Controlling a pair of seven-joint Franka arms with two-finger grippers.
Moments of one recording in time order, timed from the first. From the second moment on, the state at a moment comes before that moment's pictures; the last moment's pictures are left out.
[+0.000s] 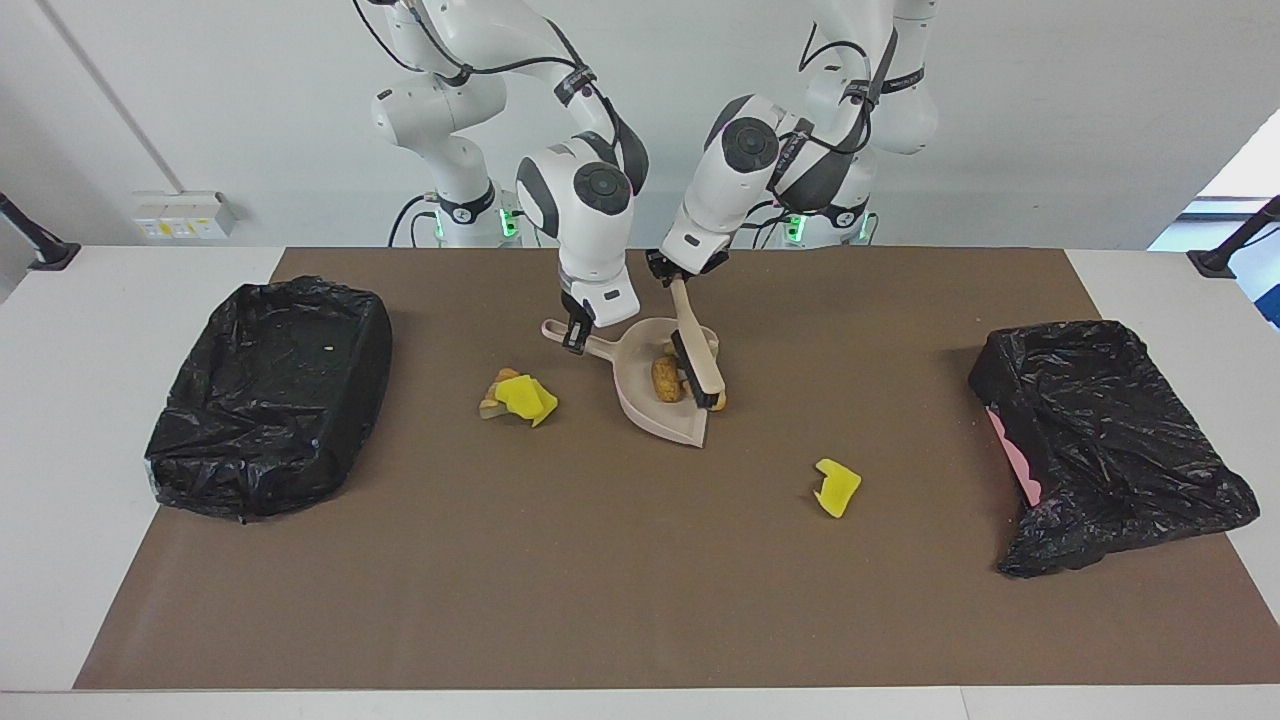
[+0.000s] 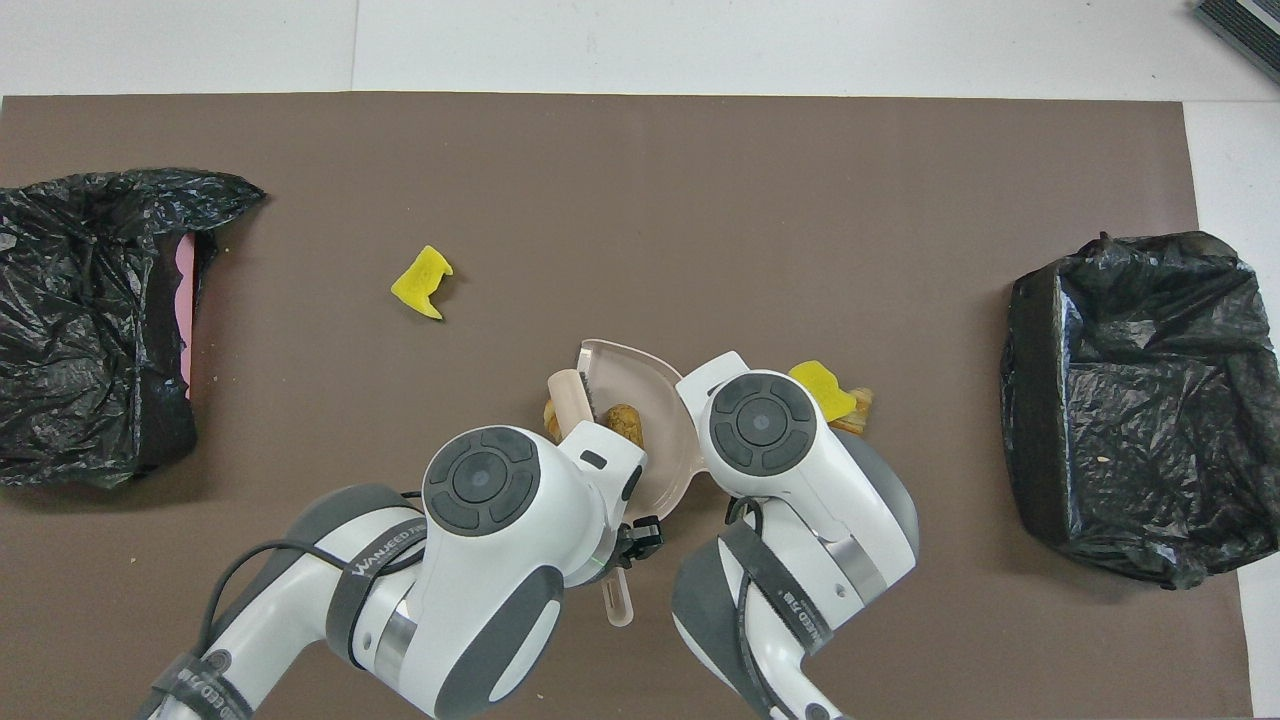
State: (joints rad) left arm -0.74 -0.01 0.00 -2.10 -0.36 1.99 -0.76; right arm 0.56 0.13 0.00 -2.07 -0.09 2.05 -0.69
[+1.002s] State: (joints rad) left arm -0.38 0.16 0.02 -1.81 -0.03 1.76 -0.28; right arm 0.56 0.13 0.00 -2.07 -0.09 2.04 -0.68
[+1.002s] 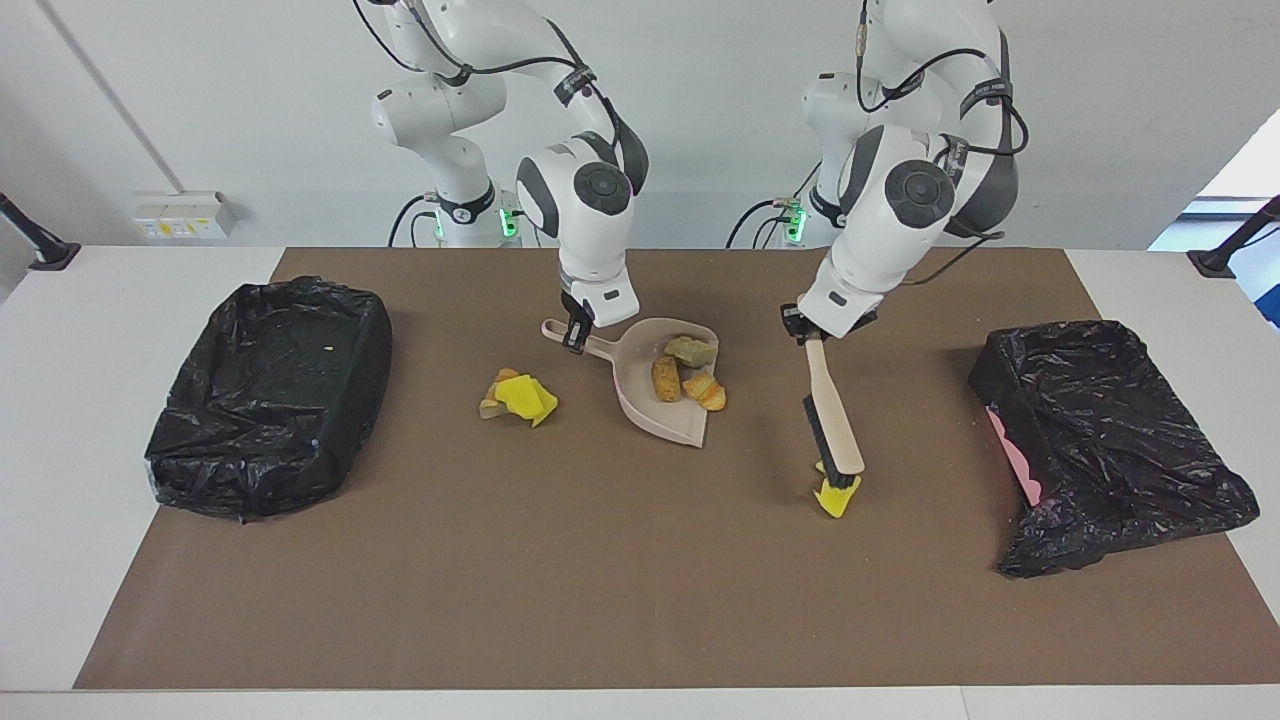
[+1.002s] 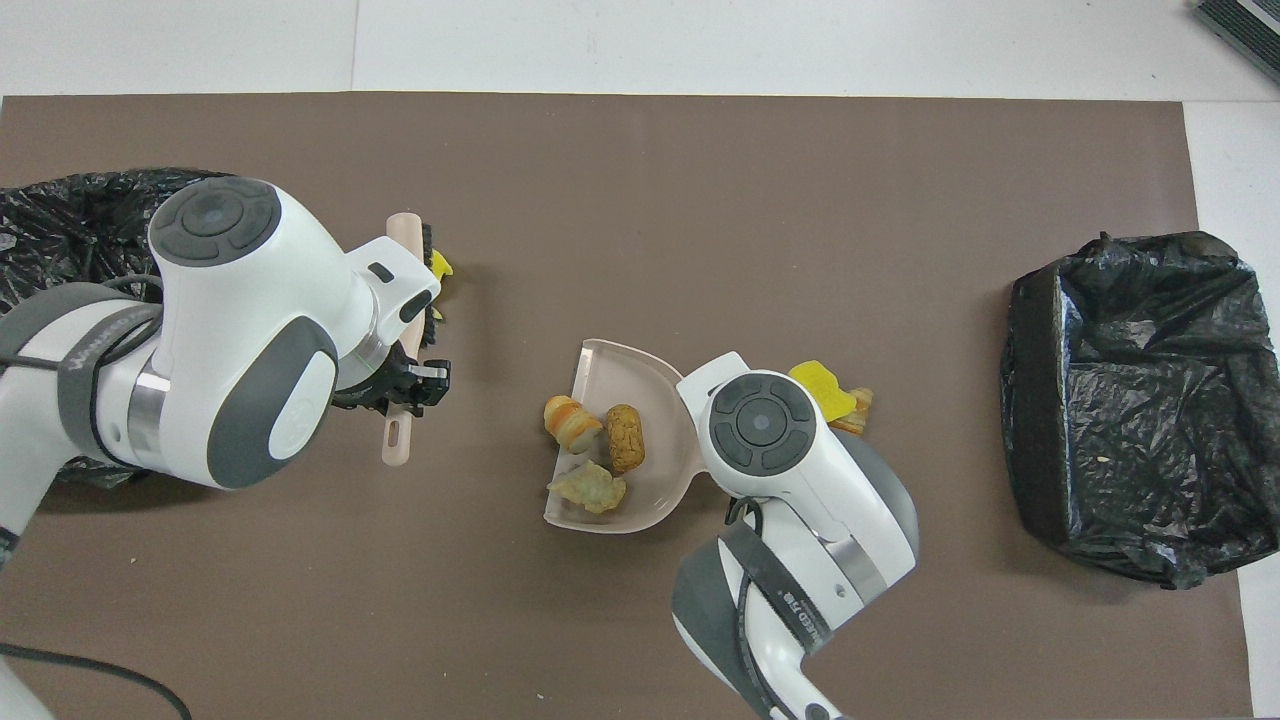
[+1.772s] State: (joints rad) left arm -0.23 0.33 0.02 -1.67 0.20 1.84 0.04; right arm 0.56 0.13 0.00 -2.07 -0.04 2.00 -0.68
